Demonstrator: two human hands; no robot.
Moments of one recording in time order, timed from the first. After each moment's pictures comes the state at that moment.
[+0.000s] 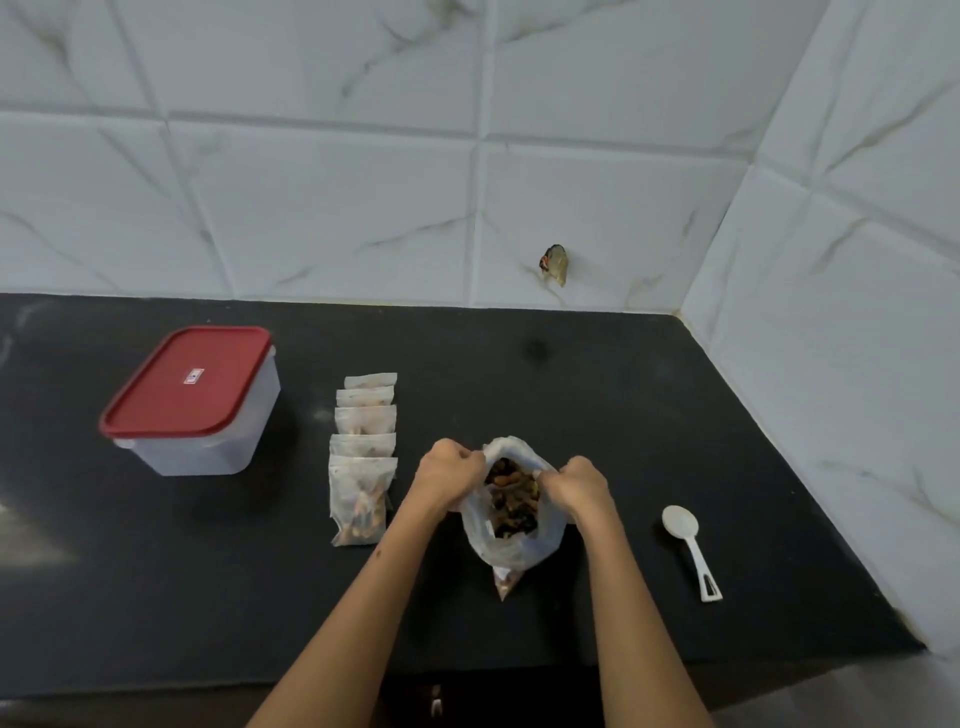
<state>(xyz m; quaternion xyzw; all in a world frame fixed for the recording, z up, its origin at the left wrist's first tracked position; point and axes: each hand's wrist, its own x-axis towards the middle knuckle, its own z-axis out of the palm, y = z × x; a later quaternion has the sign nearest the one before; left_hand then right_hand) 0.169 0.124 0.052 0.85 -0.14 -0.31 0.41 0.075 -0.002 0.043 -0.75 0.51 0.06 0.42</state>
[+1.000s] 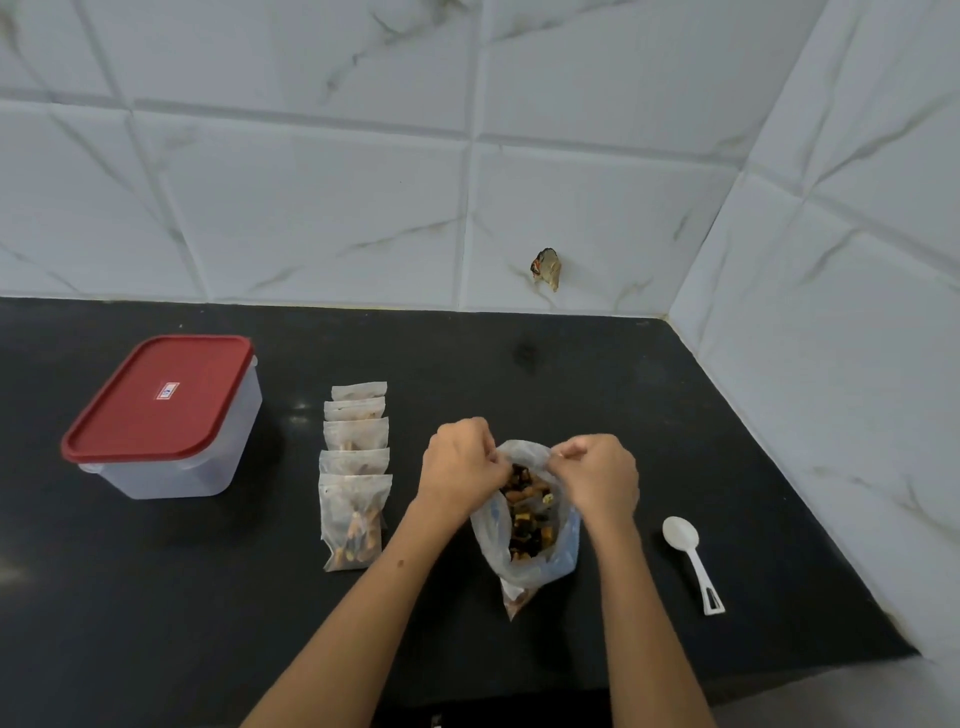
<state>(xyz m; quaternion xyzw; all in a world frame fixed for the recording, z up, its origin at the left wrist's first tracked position) 0.179 0.108 0.061 0.87 -0.33 -0.11 0.35 0.078 -0.002 0.067 -0.80 0.47 -0.15 0.33</state>
